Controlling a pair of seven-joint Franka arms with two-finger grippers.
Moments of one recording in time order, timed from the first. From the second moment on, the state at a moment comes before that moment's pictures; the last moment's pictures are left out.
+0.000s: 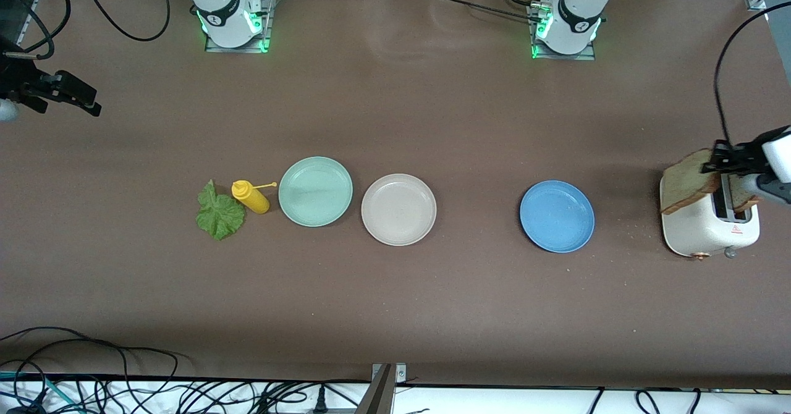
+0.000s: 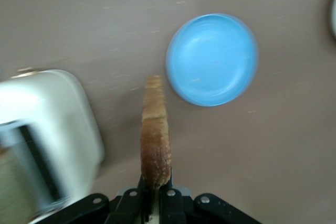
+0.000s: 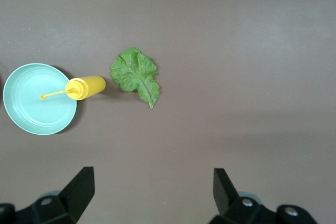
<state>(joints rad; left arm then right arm) 0.23 0.27 -0.07 -1.57 -0.15 1.60 0.54 -0.03 -0.07 -0.02 -1.72 -0.02 1.63 0.00</state>
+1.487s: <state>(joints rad) -0.35 0.56 -0.07 -1.57 -0.75 1.97 0.14 -0.03 -0.07 -0.02 -1.72 -0.02 1.62 0.00</state>
